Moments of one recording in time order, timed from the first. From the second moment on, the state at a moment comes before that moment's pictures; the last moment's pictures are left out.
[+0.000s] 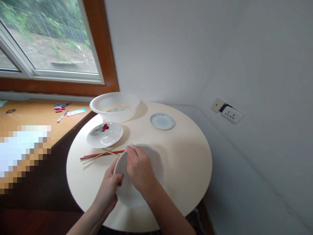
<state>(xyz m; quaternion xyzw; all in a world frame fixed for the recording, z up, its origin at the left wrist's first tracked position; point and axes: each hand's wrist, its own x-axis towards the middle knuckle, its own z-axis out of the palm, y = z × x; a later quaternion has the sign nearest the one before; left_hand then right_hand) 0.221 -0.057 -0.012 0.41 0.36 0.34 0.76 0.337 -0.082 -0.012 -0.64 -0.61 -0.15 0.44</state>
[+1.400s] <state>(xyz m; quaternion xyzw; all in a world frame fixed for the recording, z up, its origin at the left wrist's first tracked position) 0.210 -0.033 0.003 0.31 0.33 0.48 0.75 0.293 -0.139 -0.028 -0.69 -0.63 0.09 0.34</state>
